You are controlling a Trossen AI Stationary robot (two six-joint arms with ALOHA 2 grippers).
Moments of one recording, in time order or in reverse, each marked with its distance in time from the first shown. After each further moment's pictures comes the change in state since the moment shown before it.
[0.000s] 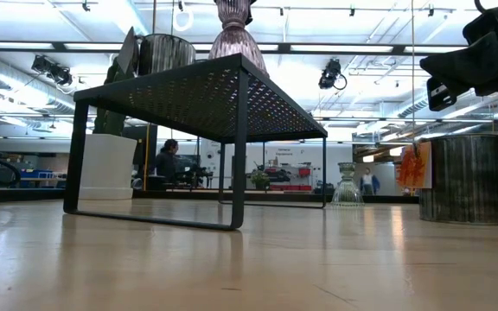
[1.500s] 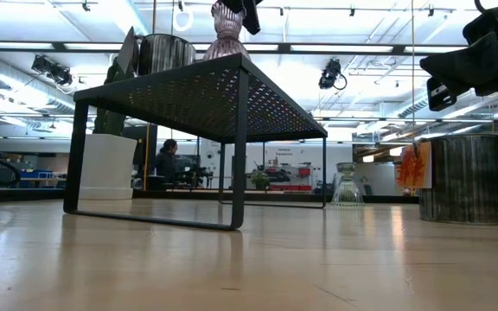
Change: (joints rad) left arm 0.000 0.003 -0.003 0.044 -0.091 -0.015; right arm 0.000 0.000 0.000 0.000 0.000 0.000
